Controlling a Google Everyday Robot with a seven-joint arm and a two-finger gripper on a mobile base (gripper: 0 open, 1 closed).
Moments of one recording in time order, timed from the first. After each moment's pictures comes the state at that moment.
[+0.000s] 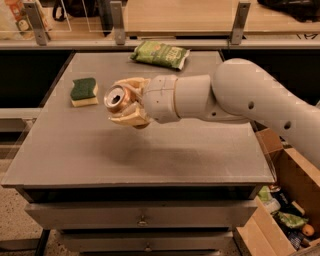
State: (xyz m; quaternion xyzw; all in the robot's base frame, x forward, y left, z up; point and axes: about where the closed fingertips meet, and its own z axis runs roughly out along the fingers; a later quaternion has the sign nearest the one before) arm 0.525 0.087 0.917 -0.63 0.50 0.21 0.56
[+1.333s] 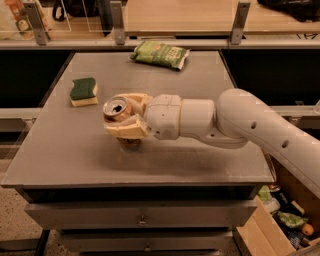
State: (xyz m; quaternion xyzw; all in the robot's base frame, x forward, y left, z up) arm 0.501 0.093 0.904 -0.53 0.51 0.36 0.57
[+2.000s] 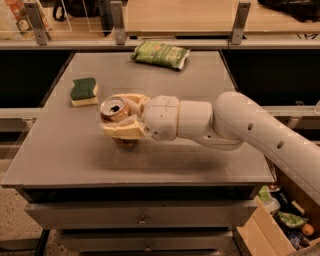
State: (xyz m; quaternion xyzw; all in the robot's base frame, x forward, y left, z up) arm 0.499 0.098 0.906 -0.52 0.49 0.39 0.58
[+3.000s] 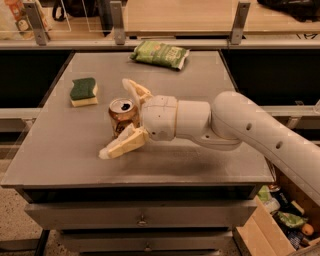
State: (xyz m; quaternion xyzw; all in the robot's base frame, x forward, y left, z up) arm 0.497 0.102 0.908 -0.52 0.49 0.39 0.58
